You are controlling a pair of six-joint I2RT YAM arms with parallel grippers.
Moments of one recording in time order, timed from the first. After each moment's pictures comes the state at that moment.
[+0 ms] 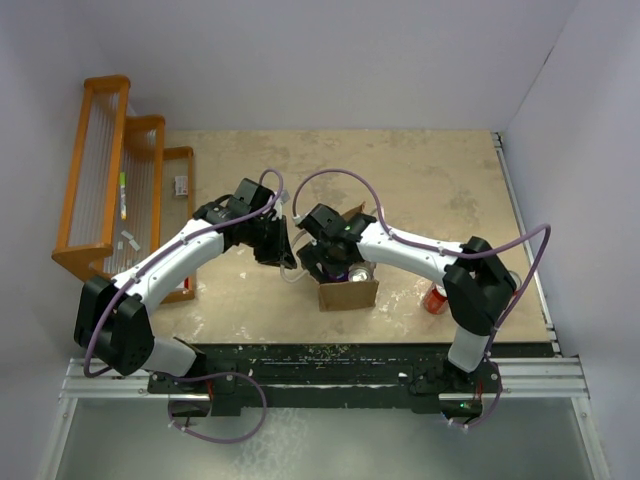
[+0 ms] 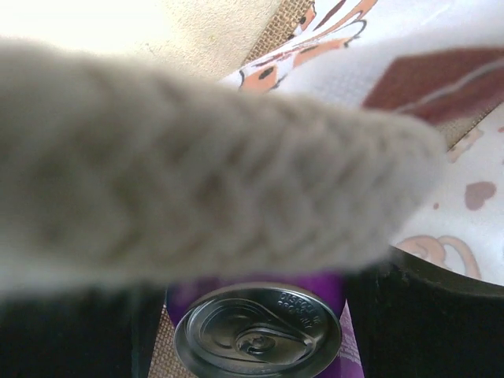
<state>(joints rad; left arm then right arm) -0.52 1.42 1.11 -0.73 0.38 -0.58 0.89 1.78 1.32 -0.73 0.14 0.16</state>
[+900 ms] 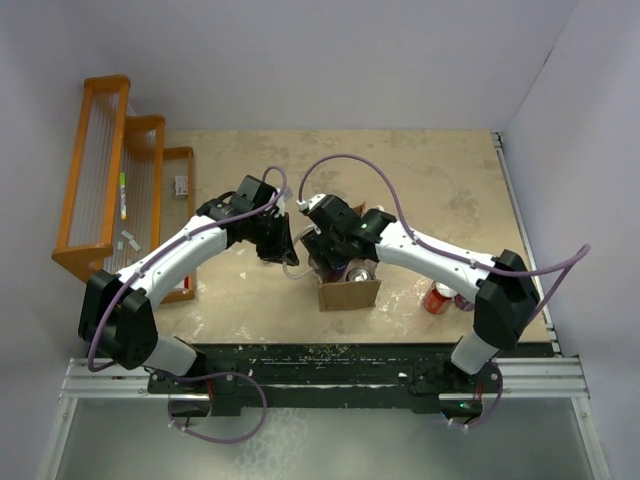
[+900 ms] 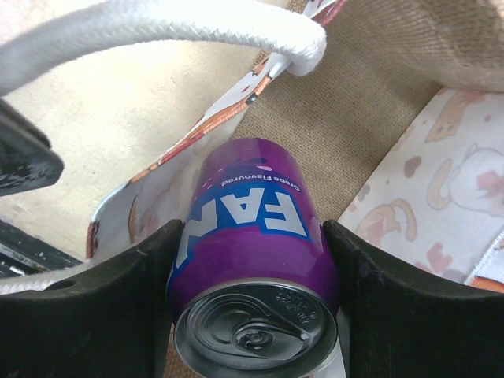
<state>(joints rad) -0.52 1.46 1.14 -0.72 0.39 -0.56 0.90 1.65 1.34 -0.74 0.19 0.19</state>
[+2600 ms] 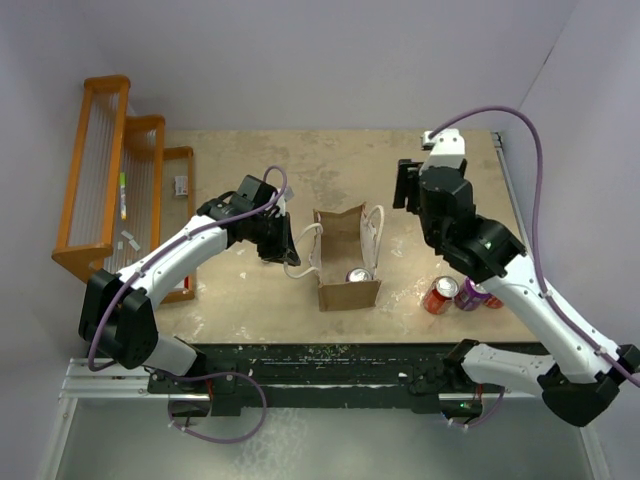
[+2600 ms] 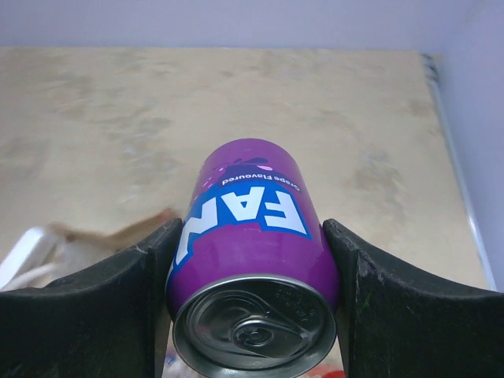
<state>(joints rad) -0.52 1.46 1.14 -0.71 0.41 -0.56 0.75 1.09 1.33 -0.55 0.70 0.16</state>
